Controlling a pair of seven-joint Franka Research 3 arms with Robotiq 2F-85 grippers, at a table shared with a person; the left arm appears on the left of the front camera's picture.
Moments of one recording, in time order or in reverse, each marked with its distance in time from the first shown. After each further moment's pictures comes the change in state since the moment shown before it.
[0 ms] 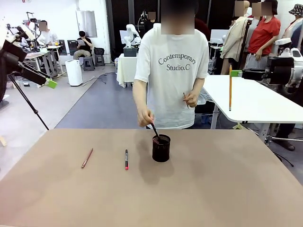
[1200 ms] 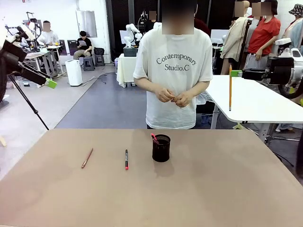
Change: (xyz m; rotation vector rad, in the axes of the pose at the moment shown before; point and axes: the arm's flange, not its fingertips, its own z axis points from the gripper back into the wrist) left arm 0.000 0.000 0.000 0.000 0.000 0.000; right arm 0.000 0.000 0.000 0.000 0.000 0.000
